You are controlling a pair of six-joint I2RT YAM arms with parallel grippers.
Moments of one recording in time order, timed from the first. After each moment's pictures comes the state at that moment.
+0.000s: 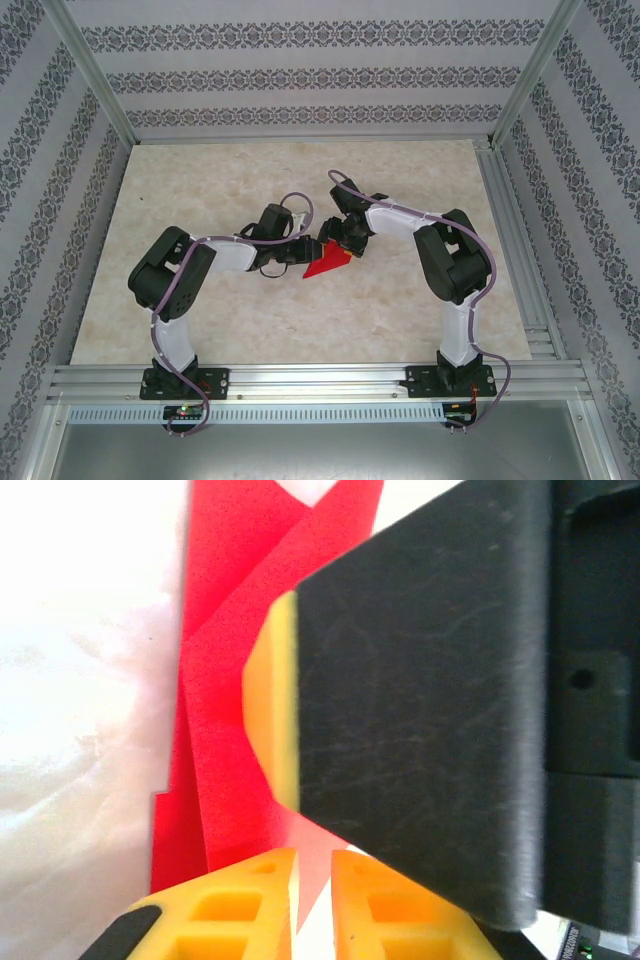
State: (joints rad) left arm -0.55 1.87 0.91 0.19 0.57 -0.67; right arm 0.54 2.02 1.33 -0.59 -0.18 0.81
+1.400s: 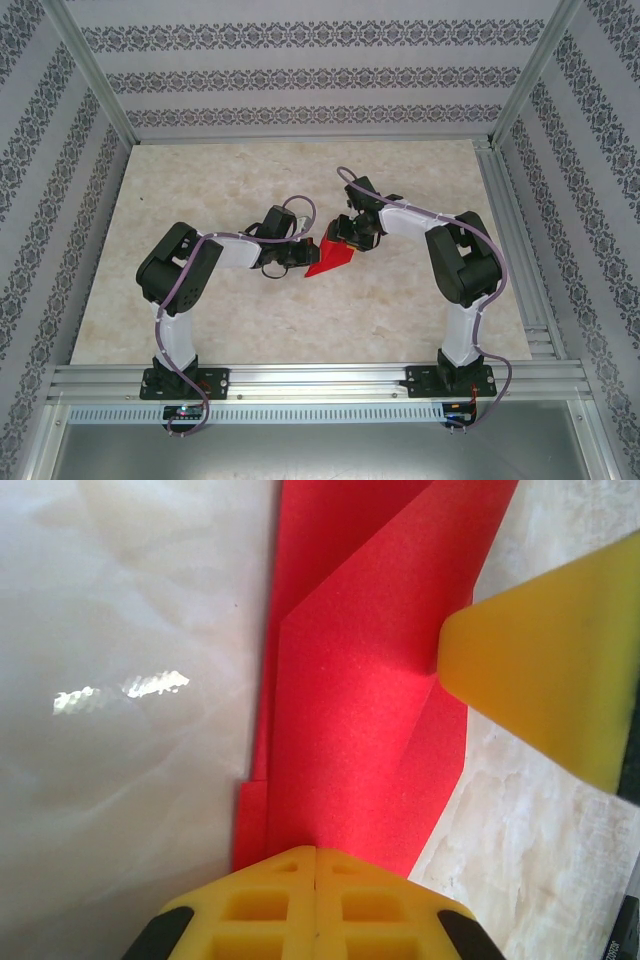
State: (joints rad) left arm -0.55 1.93 0.96 0.11 0.54 -0.66; right arm 0.47 1.94 1.25 -0.49 -0.29 0.64
